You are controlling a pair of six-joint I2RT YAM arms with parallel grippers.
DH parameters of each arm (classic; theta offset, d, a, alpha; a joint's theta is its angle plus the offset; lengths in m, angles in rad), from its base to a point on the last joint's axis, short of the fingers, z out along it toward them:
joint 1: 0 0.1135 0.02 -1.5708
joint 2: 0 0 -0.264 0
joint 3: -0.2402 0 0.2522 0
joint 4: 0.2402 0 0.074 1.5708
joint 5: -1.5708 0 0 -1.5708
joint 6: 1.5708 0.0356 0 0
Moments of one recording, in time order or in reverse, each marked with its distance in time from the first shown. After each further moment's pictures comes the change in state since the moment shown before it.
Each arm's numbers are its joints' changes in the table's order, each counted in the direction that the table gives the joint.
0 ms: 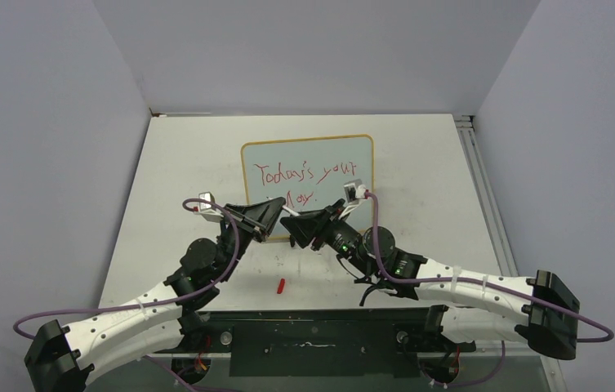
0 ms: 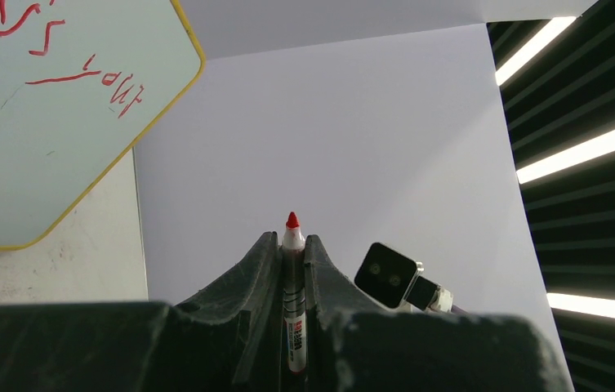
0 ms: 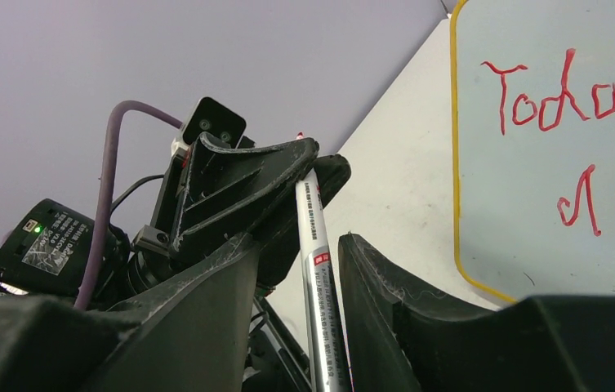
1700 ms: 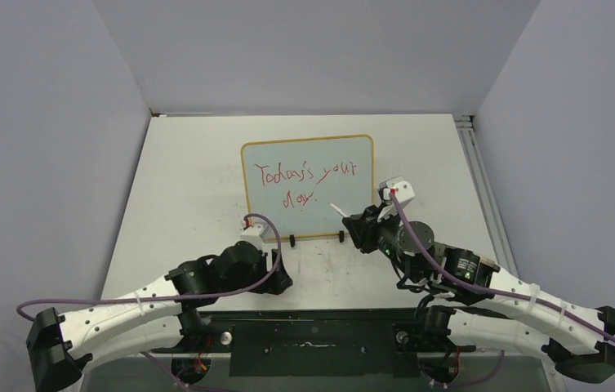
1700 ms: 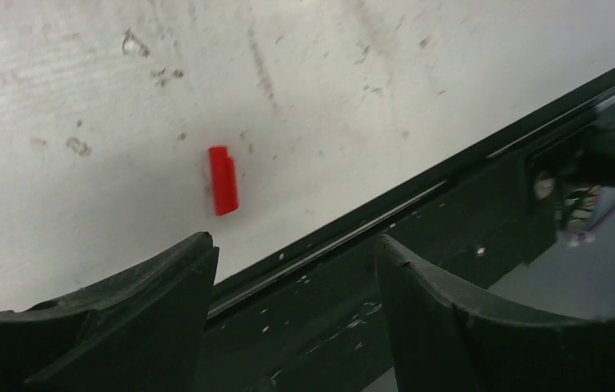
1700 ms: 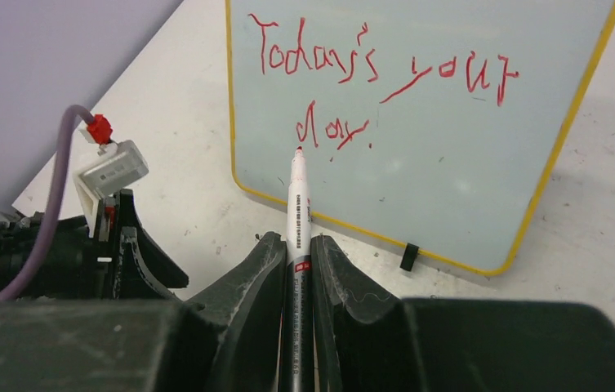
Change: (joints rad) left arm -0.093 0.034 -0.159 1.020 -0.298 0.614; right arm 0.000 -0.309 -0.257 0.938 -0.261 -0.273
